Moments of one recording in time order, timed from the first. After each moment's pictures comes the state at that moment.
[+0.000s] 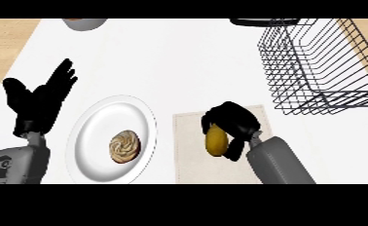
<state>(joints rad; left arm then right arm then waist) -0.19 0.26 0.16 -1.43 0.06 -0.07 0.25 -0.34 -0.08 0.34 -1.19 1.03 0.30 -0.30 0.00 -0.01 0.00</state>
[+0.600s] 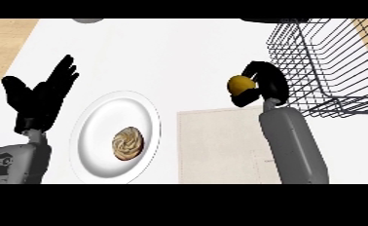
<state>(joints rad) -0.21 0.26 0.15 -1.44 0.06 -0.07 0.24 -0.53 -0.01 -0.10 -1.09 0.98 0.00 0.44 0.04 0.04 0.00</state>
